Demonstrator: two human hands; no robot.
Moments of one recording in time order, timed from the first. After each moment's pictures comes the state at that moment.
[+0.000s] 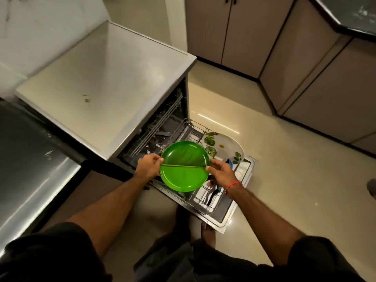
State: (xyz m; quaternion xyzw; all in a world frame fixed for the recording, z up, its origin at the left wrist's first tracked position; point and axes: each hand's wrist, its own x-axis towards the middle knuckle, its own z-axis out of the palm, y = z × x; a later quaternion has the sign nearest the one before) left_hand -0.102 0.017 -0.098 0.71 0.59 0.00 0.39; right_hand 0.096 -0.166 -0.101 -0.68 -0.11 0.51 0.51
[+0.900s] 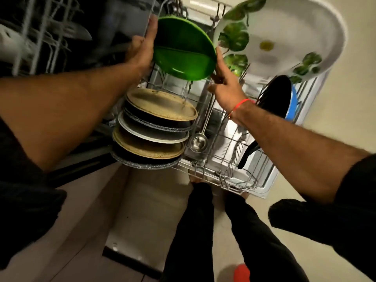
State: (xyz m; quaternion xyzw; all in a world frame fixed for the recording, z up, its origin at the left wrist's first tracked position) left_hand 0.077 0.221 -0.466 0.66 0.58 -0.01 0.48; right_hand 0.166 0.010 -0.497 -0.67 -0.11 0.49 0.55
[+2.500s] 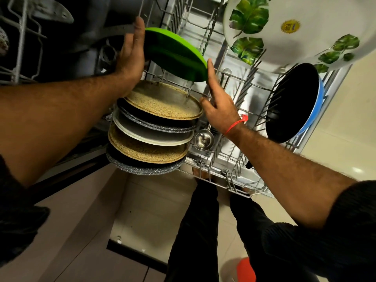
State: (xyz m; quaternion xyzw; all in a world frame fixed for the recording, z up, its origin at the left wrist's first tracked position) left_hand 0.038 0.230 -0.524 0.73 0.54 -0.02 0.42; right_hand 0.121 0.004 -0.532 -0.74 -0.31 0.38 0.47
